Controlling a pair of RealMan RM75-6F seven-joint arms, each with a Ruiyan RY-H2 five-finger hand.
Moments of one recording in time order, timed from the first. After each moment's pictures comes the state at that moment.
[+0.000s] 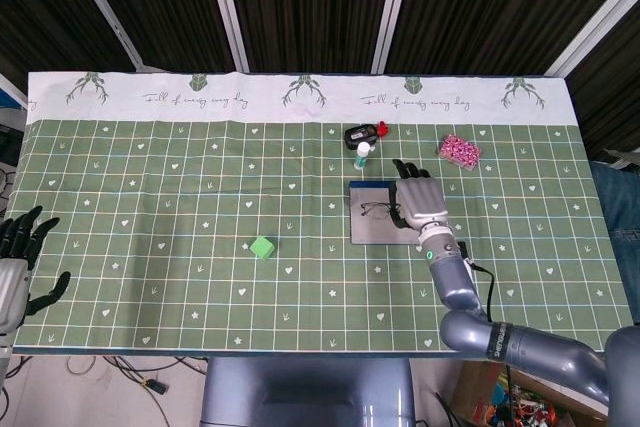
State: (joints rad) left arm -0.10 -1.13 -0.07 -1.65 1.49 1.51 0.03; right arm 0.83 -1.55 0.32 -1.46 -0.66 0.95 -0.64
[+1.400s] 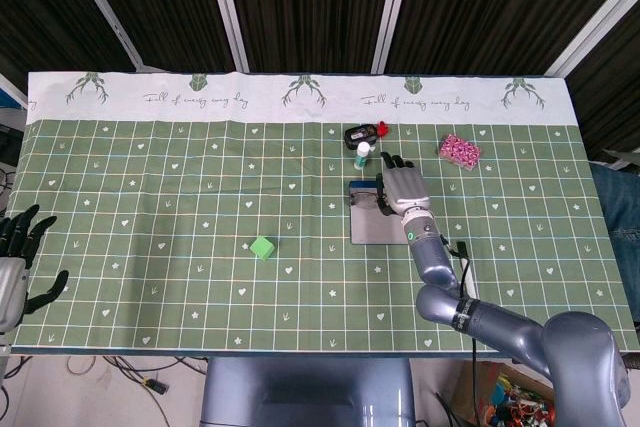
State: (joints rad) left arm -0.10 -1.13 -0.07 -1.65 1.48 1.50 0.03; right arm 0.95 -1.73 0.31 -1.08 -0.65 0.81 -0.53
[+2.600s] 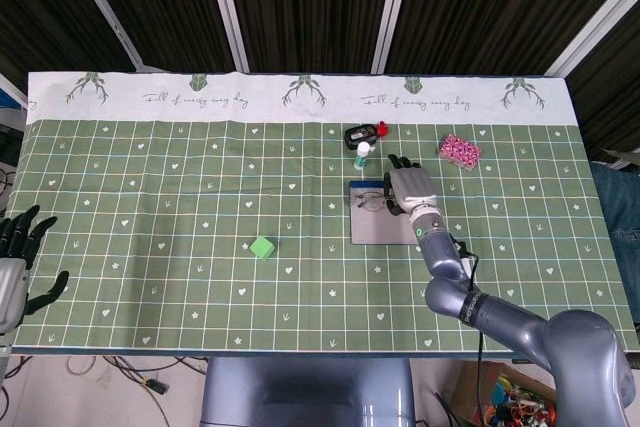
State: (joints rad) left arm -0.10 -1.13 -0.07 -1.65 1.48 1.51 0.03; right arm 0.96 -1.70 0.28 -1.02 -0.64 0.71 -0.48
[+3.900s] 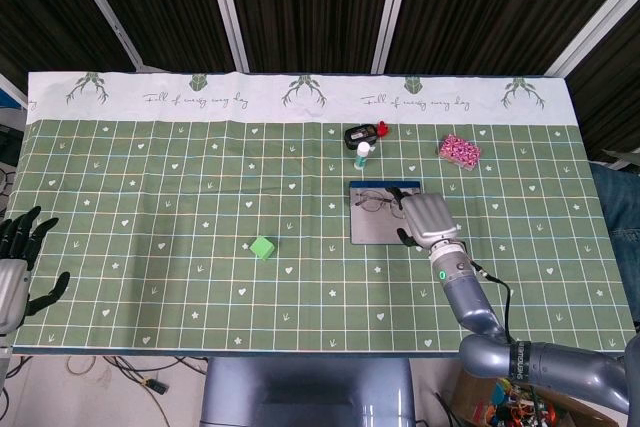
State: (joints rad) left arm -0.10 -1.14 -0.07 -1.65 1.48 1.51 0.04; right arm 0.80 -1.45 0.18 -1.60 -0.77 1.04 -0.55
